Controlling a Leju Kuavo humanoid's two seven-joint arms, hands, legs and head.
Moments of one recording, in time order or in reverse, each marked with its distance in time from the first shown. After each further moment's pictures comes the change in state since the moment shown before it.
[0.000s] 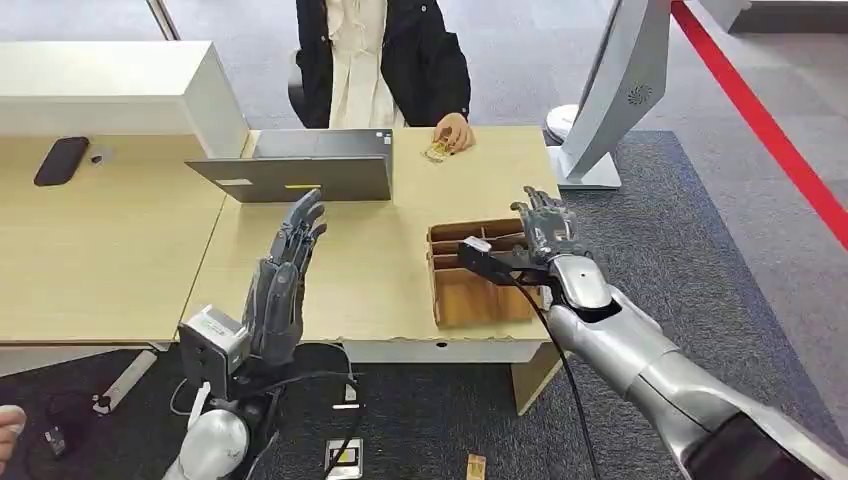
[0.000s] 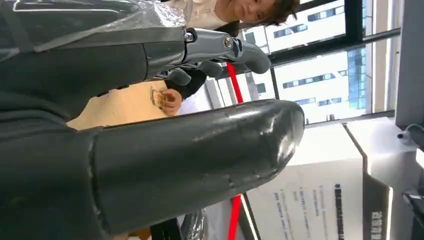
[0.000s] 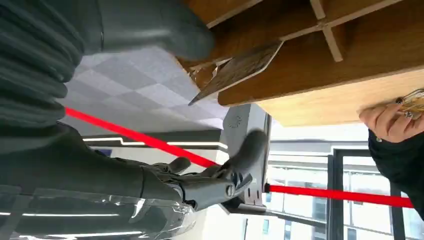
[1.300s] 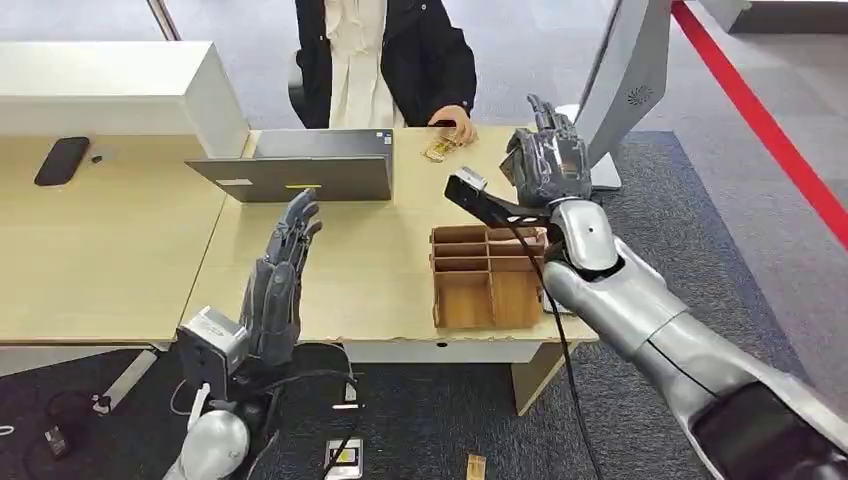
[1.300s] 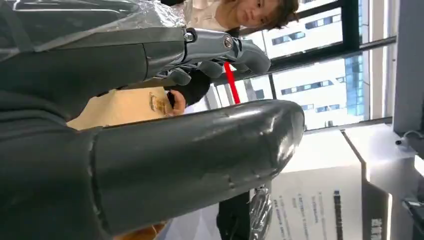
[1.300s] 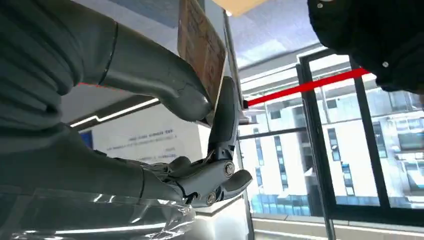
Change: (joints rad) left arm -0.002 0.000 -0.003 0.000 -0.012 0.030 -0.015; right arm -0.140 0.003 -0.013 -0.143 0.060 -0.181 0.045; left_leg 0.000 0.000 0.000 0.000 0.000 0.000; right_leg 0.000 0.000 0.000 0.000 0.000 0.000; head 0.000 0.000
